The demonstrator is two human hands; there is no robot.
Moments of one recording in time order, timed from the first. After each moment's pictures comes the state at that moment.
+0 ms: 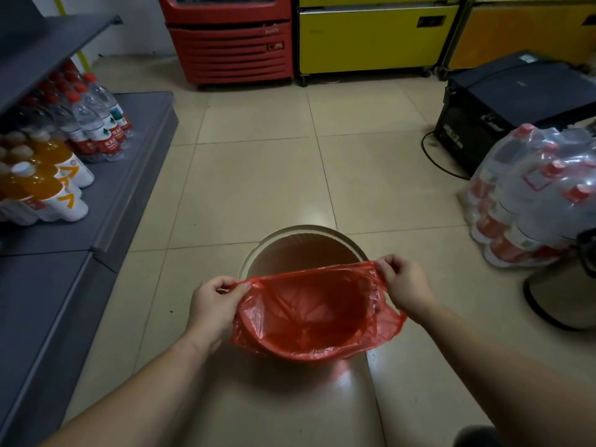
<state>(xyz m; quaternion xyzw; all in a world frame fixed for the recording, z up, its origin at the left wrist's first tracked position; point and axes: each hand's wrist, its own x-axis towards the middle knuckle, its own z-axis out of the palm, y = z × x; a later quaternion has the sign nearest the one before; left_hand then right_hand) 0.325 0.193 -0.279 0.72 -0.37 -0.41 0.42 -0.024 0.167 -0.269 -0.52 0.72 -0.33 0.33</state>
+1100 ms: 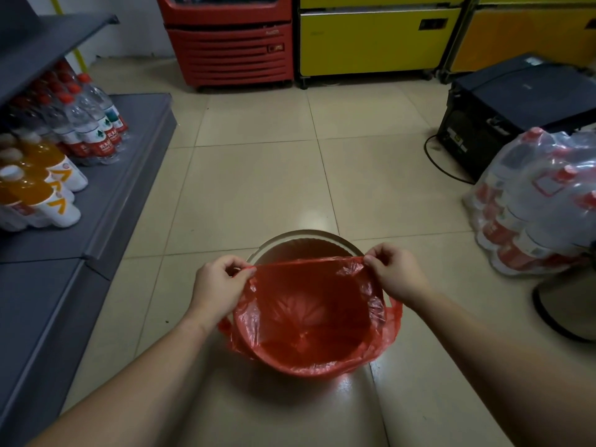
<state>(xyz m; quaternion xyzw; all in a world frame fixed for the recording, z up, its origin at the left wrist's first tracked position) 0.326 0.140 -0.264 0.70 -0.55 -0.29 0.36 -0.007 0.125 -0.256 -0.57 0.70 -0.29 0.32</state>
